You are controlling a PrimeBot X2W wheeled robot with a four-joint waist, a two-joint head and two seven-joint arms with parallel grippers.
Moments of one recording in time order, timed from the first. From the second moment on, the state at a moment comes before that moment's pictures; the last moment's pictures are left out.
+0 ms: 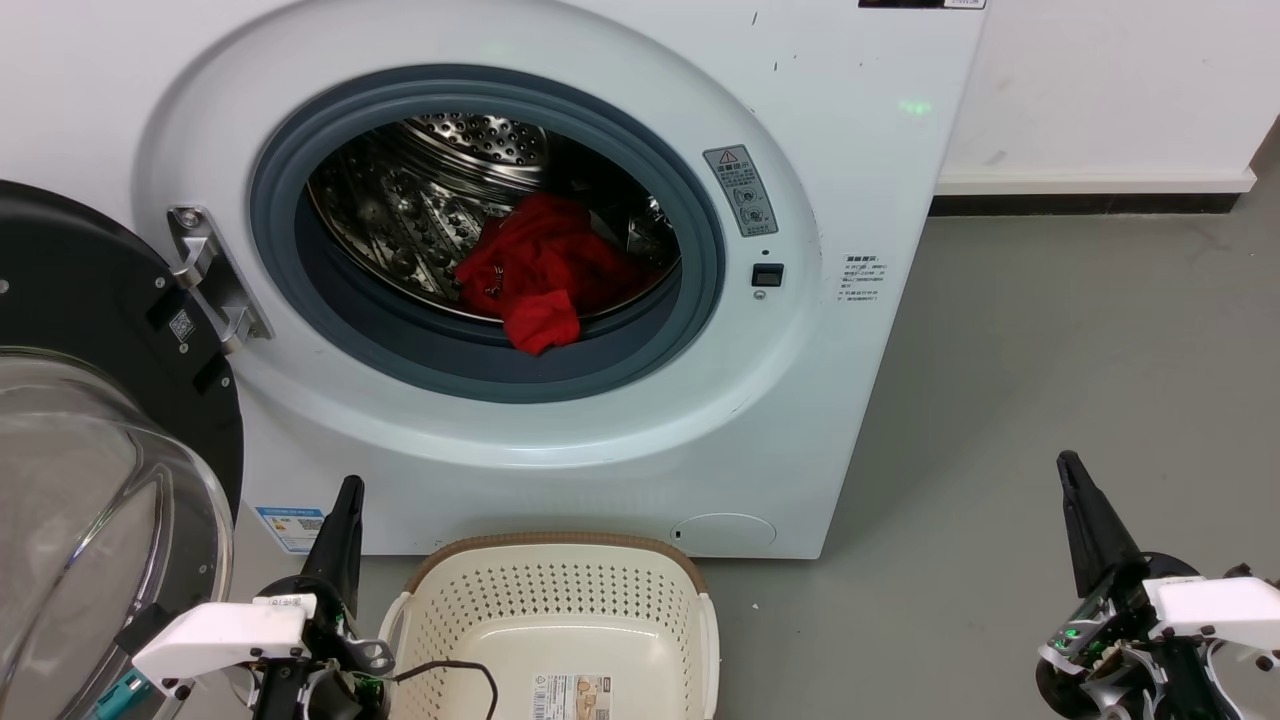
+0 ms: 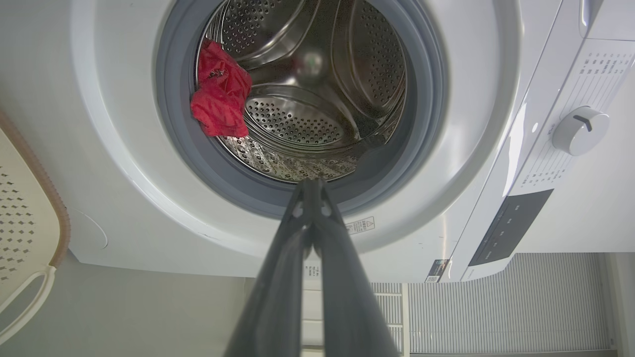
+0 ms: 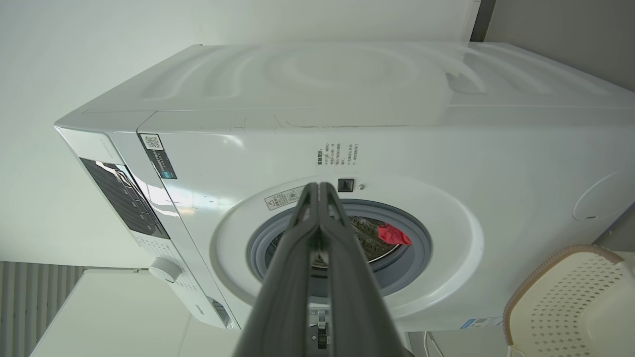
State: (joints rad) left arm -0.11 0.05 0.11 0.25 -1.61 -0.13 0.11; right arm -0.10 -0.05 -0.11 0.25 1.62 0.13 0.11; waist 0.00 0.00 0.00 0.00
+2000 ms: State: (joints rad) left arm -0.08 0.05 0.10 0.27 -1.61 -0.13 0.11; right arm -0.08 -0.05 -0.11 0.27 1.62 0.13 0.10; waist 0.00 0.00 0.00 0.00
